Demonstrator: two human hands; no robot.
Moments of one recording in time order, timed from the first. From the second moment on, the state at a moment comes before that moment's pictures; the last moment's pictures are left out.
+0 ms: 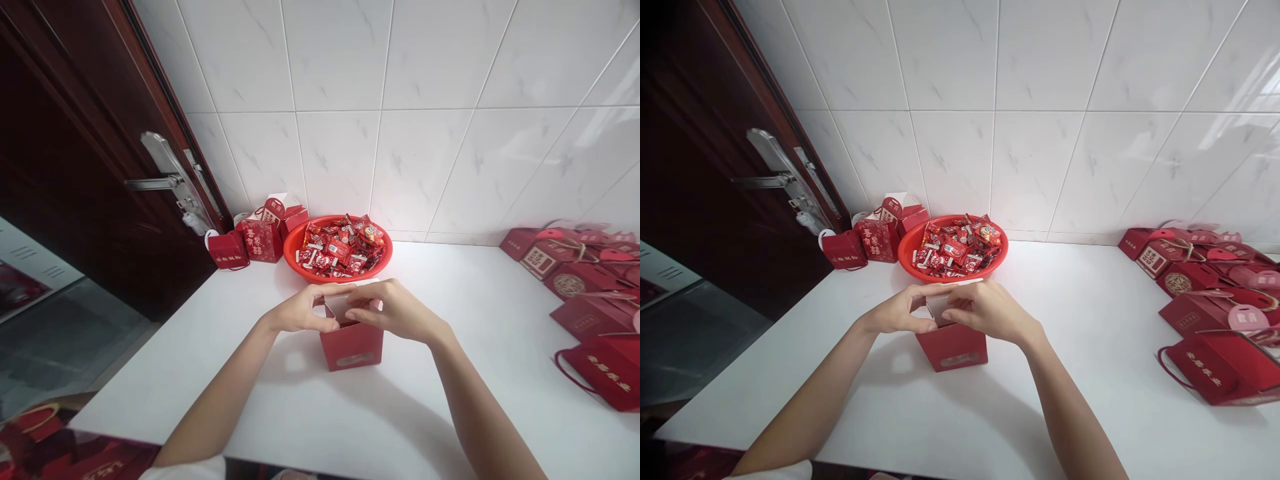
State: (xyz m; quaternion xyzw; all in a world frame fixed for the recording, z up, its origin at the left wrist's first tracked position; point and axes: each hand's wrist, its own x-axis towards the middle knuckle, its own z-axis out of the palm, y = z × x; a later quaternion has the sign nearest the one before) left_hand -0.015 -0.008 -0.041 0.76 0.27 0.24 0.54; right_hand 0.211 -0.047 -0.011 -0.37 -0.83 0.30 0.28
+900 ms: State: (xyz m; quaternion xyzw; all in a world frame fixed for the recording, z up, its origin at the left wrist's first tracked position) left_hand -0.014 -0.011 -0.075 0.64 0.31 0.41 0.57; right_hand 0.234 0.000 -0.049 -0.38 -0.73 0.45 0.34
